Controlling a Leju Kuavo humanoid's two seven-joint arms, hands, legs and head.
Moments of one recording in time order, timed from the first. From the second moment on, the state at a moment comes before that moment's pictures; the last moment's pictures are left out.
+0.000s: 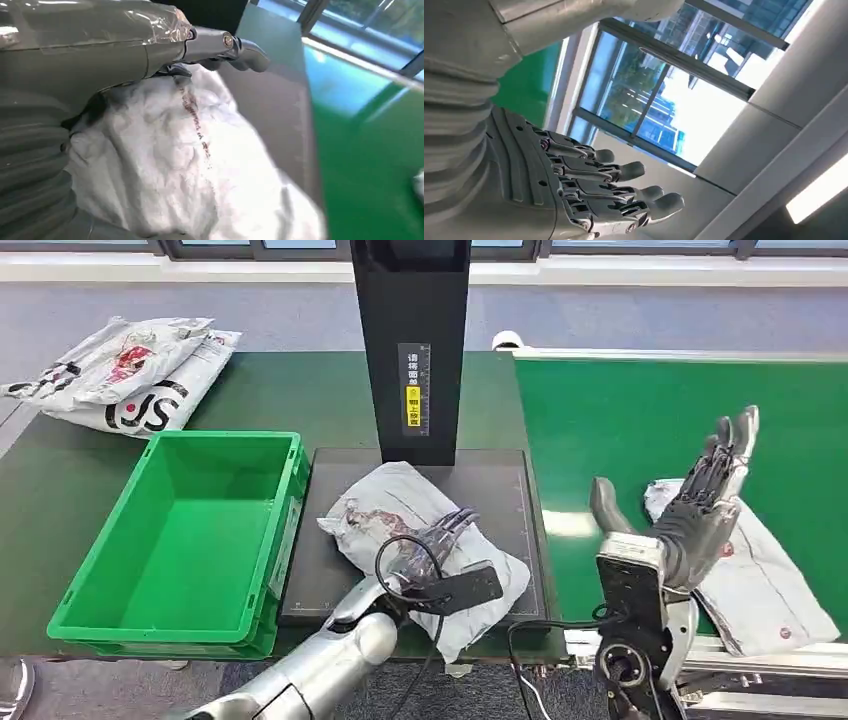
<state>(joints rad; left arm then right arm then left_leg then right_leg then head) -0.56 -0.26 -0.69 -0.65 -0.67 0.20 -0.13 -0.11 0.11 0.19 -1.73 0.72 -0.70 -0.19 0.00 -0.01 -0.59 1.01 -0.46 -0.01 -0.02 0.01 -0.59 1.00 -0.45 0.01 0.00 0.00</state>
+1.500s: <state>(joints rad) -0.61 0.00 -0.54 -1.19 -0.99 0.52 -0.04 -0.04 0.11 0.14 -1.74 0.72 -0.70 -0.18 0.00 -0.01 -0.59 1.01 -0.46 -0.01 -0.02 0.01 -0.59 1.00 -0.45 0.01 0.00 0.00</state>
